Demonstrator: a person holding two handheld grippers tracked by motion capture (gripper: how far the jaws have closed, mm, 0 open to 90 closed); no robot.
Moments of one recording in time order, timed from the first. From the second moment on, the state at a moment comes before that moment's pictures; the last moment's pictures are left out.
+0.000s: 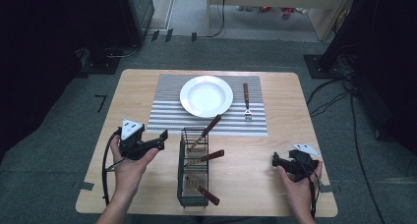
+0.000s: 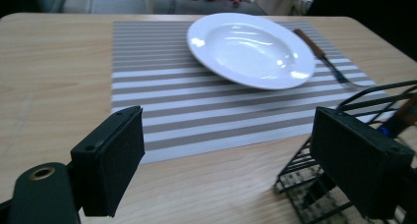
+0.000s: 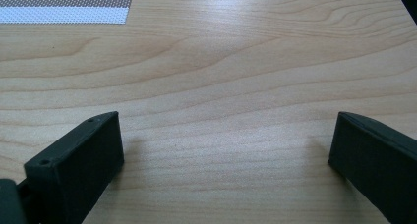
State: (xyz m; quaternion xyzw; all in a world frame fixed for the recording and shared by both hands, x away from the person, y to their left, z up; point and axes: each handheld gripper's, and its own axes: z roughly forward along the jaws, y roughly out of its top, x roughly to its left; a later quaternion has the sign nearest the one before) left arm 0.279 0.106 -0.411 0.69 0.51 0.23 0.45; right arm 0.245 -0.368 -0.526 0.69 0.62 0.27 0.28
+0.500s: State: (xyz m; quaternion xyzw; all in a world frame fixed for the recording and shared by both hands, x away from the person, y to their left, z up) left arm 0.298 0.060 -0.381 0.72 0.44 0.19 0.49; right arm 0.245 -0.367 -0.526 0.68 0.62 0.27 0.28
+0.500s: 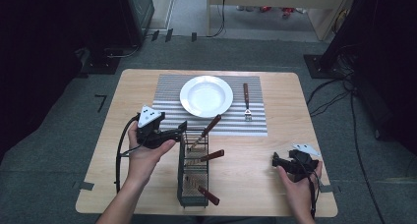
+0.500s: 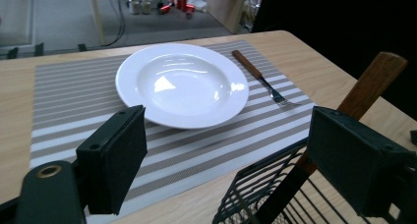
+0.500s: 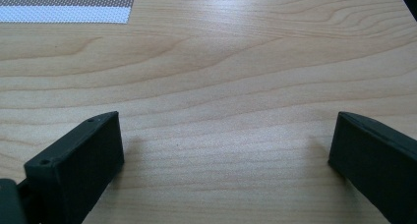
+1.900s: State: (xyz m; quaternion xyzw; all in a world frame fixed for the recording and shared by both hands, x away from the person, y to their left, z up) left arm 0.315 -0.012 -0.381 0.86 0.26 0.11 0.43; right arm 0.246 -0.364 -0.526 0.68 0.62 0.27 0.28
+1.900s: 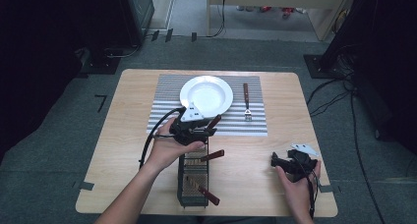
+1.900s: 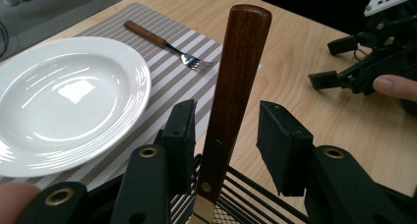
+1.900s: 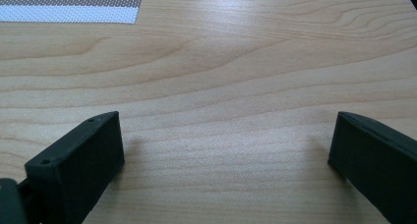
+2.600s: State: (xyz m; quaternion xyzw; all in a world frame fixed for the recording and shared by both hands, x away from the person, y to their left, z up) left arm 0.301 0.036 -0.377 0.81 0.27 0.13 0.50; right arm 0.247 -0.363 -0.526 0.68 0.62 0.27 0.27
